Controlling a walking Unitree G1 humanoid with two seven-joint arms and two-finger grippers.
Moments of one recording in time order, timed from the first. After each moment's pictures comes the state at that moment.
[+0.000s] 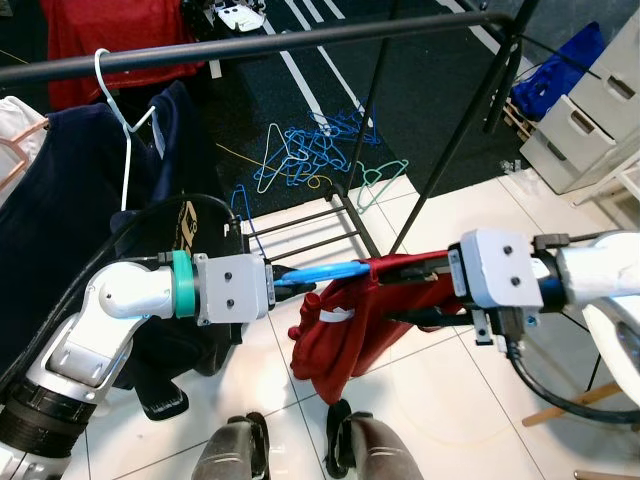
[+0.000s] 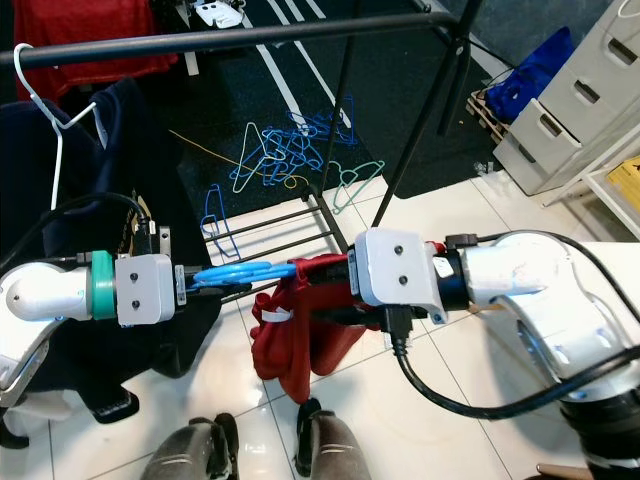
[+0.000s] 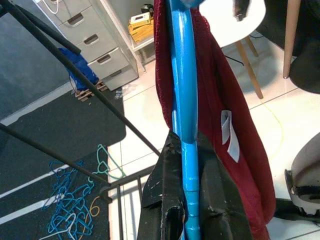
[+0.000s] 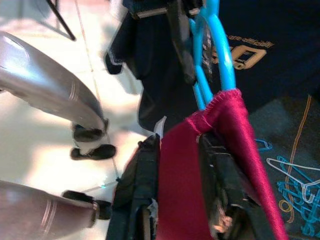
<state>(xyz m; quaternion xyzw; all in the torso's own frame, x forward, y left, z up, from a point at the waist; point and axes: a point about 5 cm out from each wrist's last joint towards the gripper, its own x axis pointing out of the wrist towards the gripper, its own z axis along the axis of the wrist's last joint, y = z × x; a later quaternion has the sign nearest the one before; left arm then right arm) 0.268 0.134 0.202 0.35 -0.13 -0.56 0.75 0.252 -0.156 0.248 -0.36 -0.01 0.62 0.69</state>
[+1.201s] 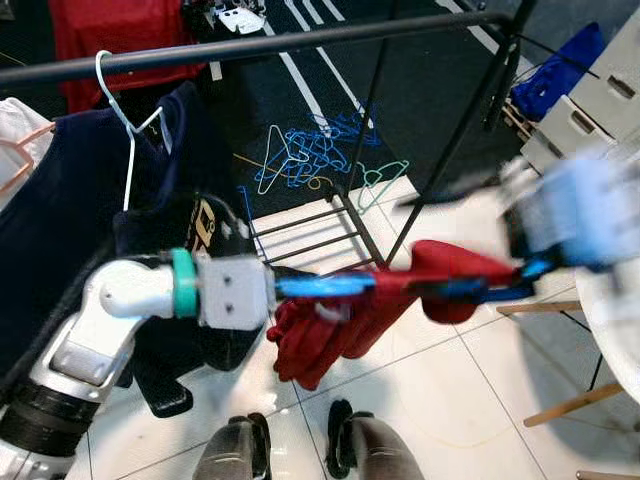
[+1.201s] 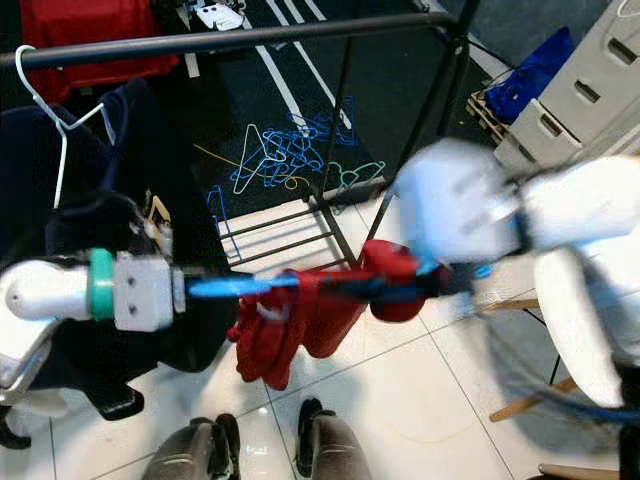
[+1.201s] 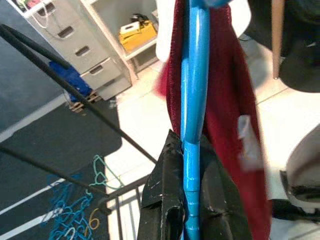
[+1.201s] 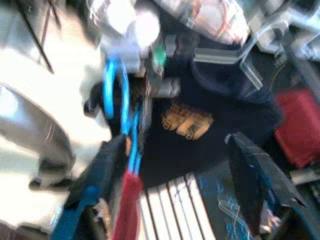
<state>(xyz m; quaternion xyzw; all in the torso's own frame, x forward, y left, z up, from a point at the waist) 0.266 0.127 0.201 0.35 -0.15 -0.56 0.73 0.220 -0.164 0.350 -0.35 -0.13 0.64 0.67</state>
